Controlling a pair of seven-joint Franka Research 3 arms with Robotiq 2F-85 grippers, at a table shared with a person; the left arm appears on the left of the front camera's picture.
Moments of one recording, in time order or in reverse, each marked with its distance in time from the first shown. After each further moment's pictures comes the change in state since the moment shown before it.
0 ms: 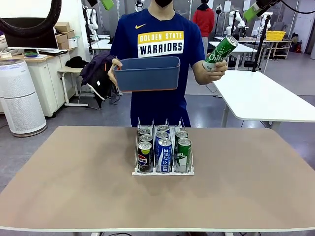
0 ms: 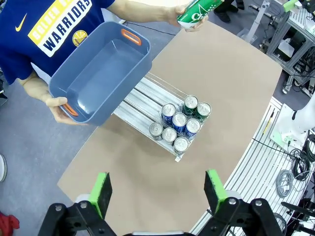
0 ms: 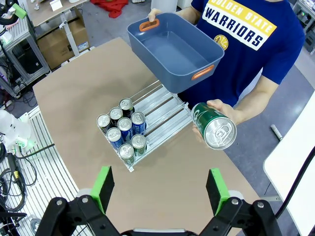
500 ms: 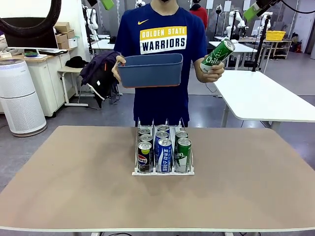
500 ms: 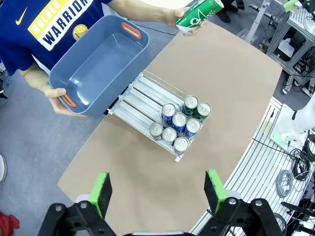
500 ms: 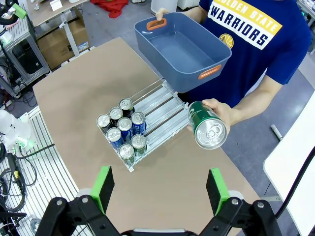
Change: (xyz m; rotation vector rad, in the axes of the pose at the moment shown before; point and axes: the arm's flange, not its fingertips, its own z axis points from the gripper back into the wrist) left arm 0.000 0.000 0.000 0.000 0.000 0.000; right arm 0.000 0.000 0.000 0.000 0.000 0.000
